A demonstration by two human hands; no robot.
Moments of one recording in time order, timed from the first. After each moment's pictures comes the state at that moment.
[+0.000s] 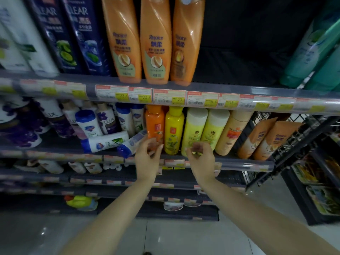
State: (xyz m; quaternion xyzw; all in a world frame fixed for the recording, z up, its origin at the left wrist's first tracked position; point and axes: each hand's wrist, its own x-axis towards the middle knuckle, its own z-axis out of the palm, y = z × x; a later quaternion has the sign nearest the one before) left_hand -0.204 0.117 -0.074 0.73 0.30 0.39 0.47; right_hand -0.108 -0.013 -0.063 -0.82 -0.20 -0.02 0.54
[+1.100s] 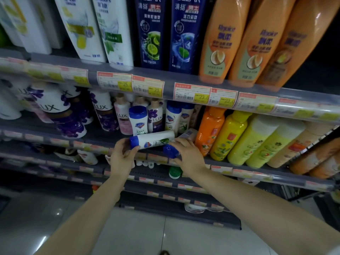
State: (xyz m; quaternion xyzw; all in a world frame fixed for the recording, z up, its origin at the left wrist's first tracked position) left_hand -0.335 0.298 -0.106 0.68 0.43 0.34 0.49; right_hand -0.171 0.149 -0.083 -0.82 -0.54 0.02 0.19
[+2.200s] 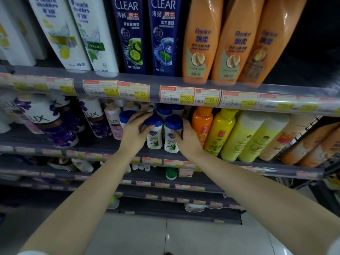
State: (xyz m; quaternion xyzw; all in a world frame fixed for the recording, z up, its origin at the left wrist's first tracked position) left_hand -0.266 0.313 -0.035 0.86 0.18 0.34 0.33; right_hand -0.152 0.165 -0.041 -0.80 -0.40 0.02 0.45
